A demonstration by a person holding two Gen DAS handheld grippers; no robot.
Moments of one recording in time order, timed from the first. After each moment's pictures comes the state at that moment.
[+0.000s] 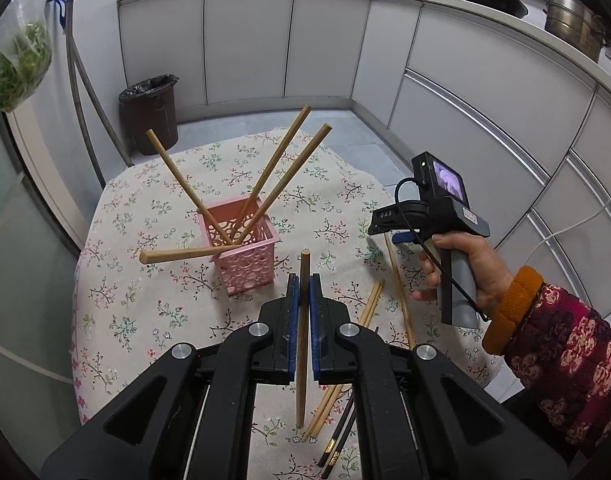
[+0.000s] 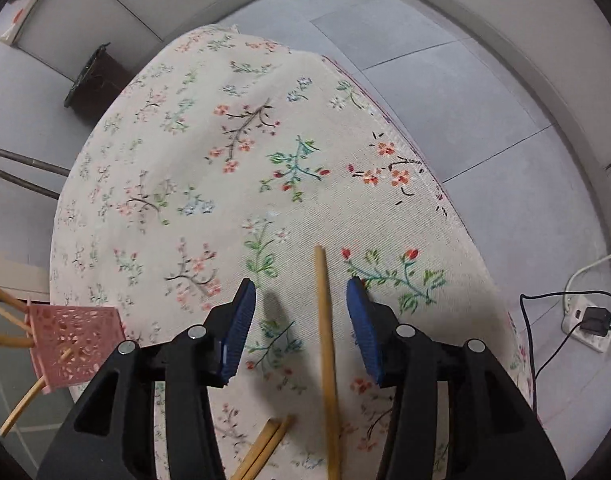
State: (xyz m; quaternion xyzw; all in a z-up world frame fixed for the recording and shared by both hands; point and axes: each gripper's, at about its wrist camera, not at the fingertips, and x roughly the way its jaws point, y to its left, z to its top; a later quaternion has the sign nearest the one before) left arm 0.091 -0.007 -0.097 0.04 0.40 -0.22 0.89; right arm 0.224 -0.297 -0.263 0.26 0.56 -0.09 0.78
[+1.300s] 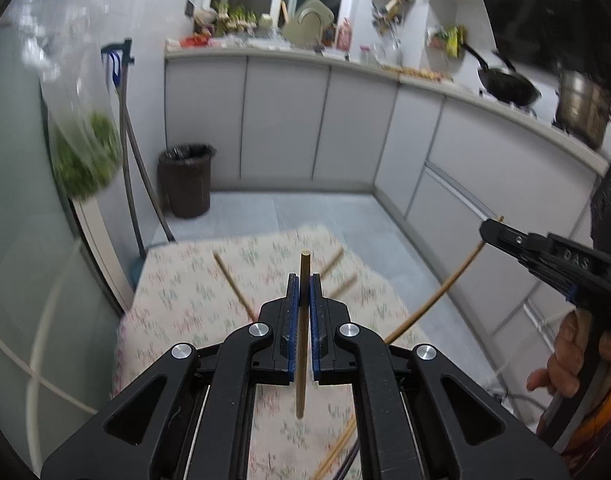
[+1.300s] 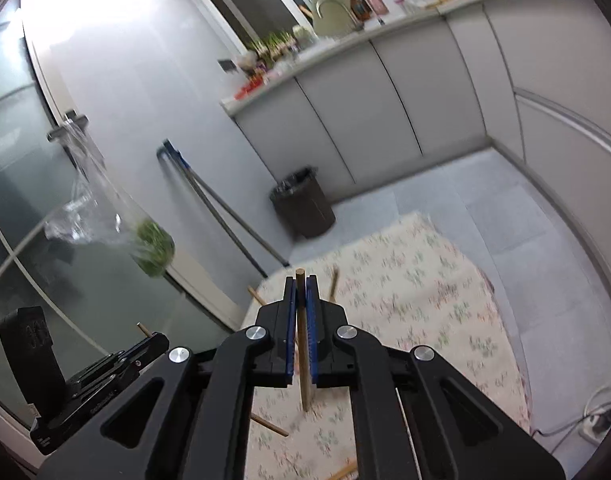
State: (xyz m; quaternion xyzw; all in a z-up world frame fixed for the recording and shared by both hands) left arm 0.098 0.032 0.027 -0.02 0.28 -0.18 0.94; right arm 0.067 -0.227 0.037 0.23 0.24 0.12 0.94
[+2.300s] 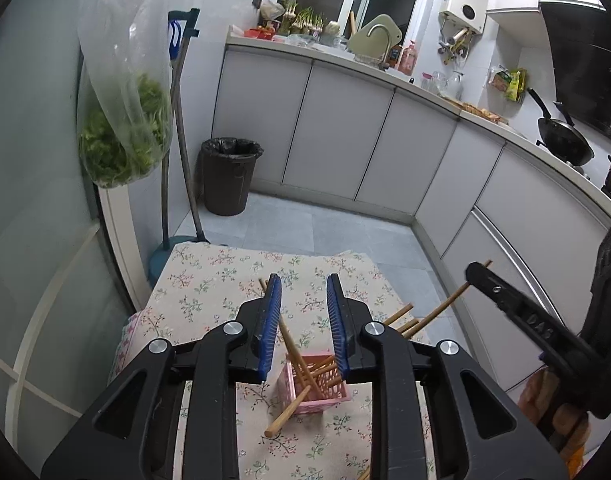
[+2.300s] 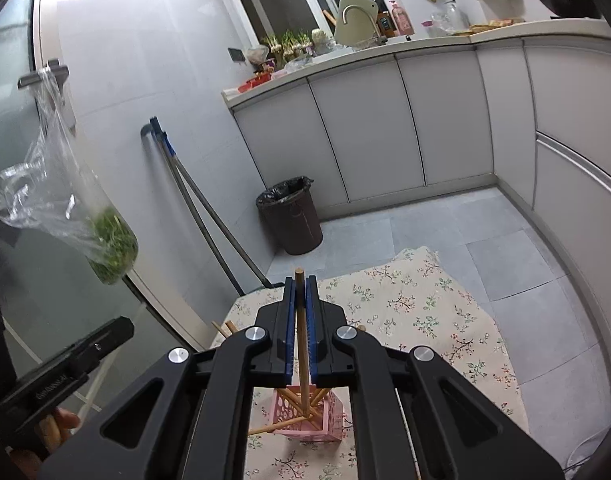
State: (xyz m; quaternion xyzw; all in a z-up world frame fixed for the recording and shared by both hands) left arm 0.160 0.074 0.006 -0.10 0.29 -0.10 0.95; right arm 0.164 -0.150 -0.003 0.15 0.26 0.09 0.95
